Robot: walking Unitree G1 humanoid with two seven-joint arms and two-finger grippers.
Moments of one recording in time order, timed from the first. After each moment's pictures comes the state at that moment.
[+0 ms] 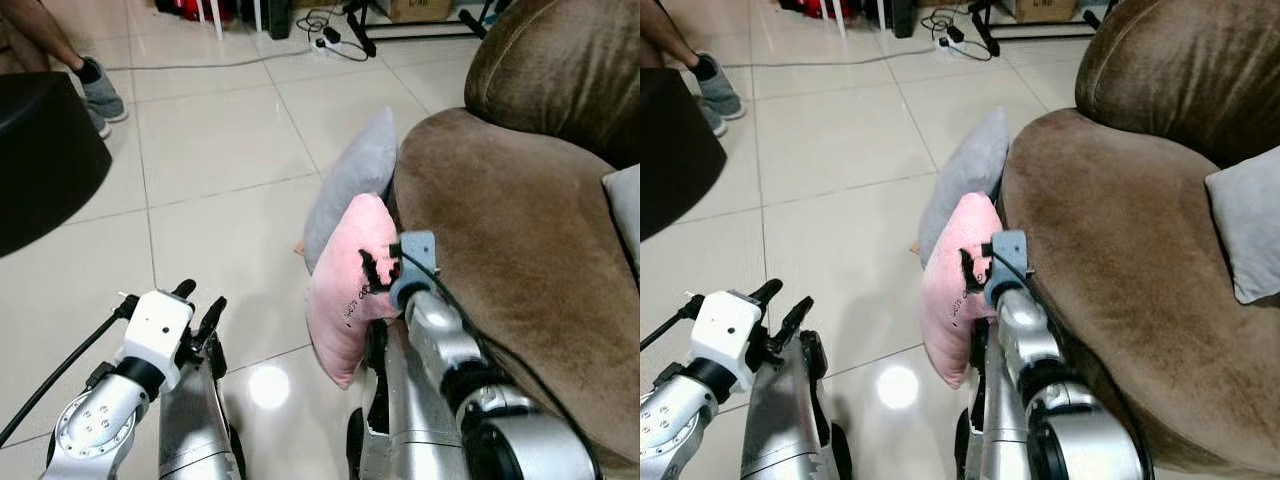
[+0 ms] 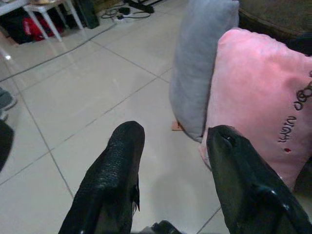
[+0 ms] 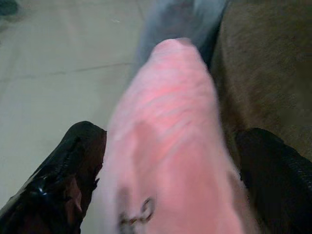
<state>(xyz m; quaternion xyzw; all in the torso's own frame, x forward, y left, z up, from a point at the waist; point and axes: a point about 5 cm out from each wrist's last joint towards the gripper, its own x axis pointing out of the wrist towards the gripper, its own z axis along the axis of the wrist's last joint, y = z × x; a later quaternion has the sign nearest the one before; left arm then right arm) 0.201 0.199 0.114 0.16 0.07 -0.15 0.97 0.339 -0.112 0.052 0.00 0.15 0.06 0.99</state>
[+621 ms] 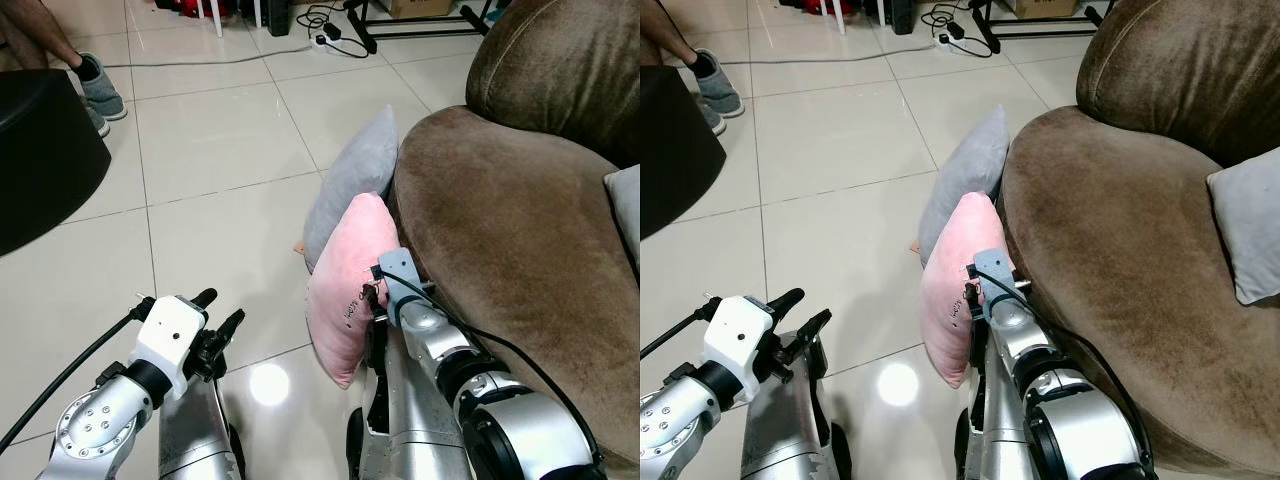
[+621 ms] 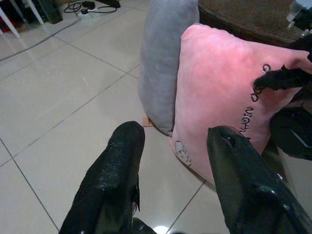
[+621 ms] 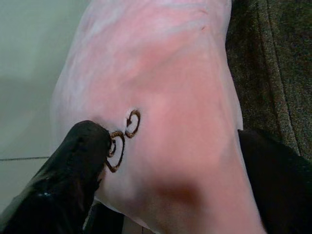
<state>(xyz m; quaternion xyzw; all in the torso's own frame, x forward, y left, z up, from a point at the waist) 0.197 0.192 0.112 0.15 0.09 -0.22 0.96 0.328 -0.109 0.026 -0.13 0.27 0.06 0.95</state>
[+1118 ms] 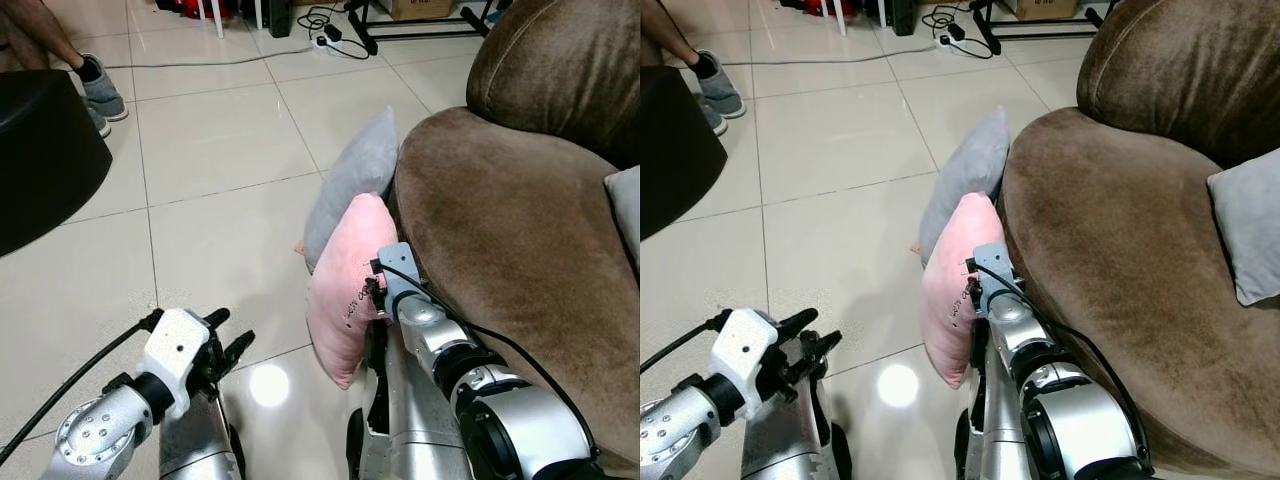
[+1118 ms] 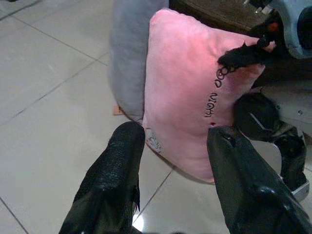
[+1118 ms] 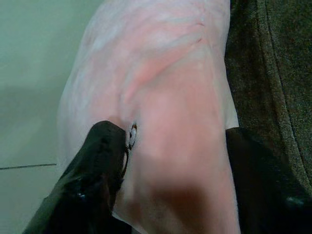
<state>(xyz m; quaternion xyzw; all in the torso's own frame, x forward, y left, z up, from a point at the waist) 0.188 0.188 0.103 0.12 0.13 -0.27 0.95 0.332 -0.105 0.030 -0.12 0.27 0.06 0.95</state>
